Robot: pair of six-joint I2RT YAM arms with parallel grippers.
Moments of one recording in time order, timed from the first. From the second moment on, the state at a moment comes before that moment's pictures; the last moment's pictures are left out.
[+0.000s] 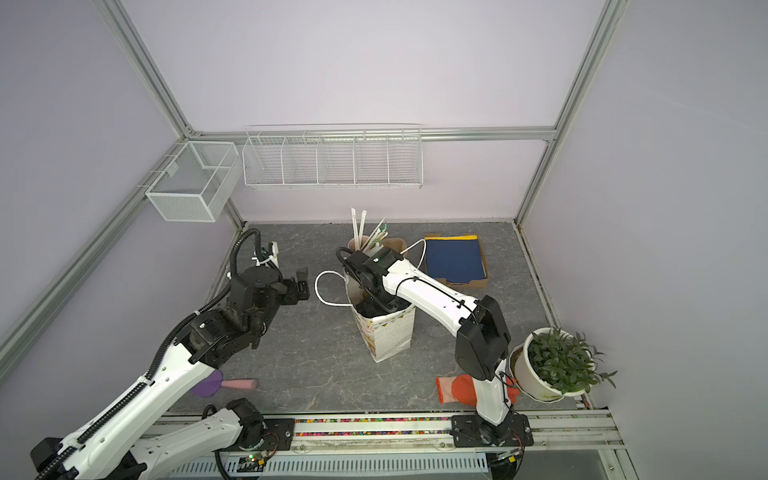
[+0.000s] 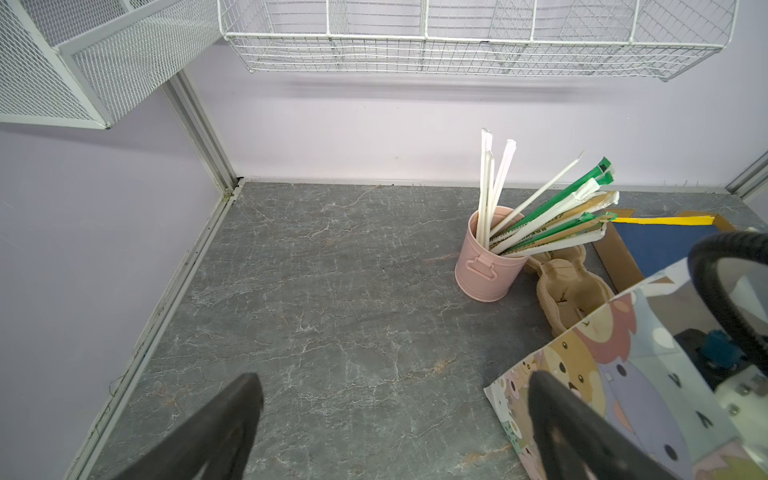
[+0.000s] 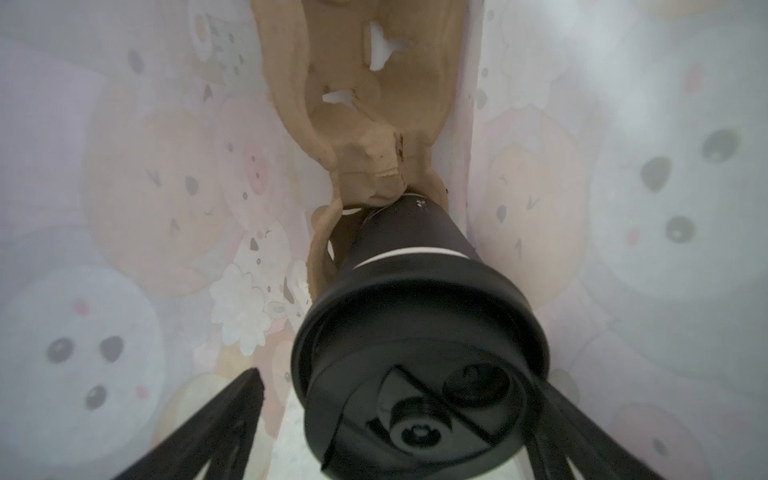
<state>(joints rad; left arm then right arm) -0.71 0.96 1.06 -0.58 -0.59 -0.32 0.87 1.94 1.82 -1.44 0.05 0.48</state>
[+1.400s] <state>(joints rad) -0.71 0.96 1.06 -0.58 -0.58 -0.32 0.88 1.94 2.01 -1.54 0.12 0.48</state>
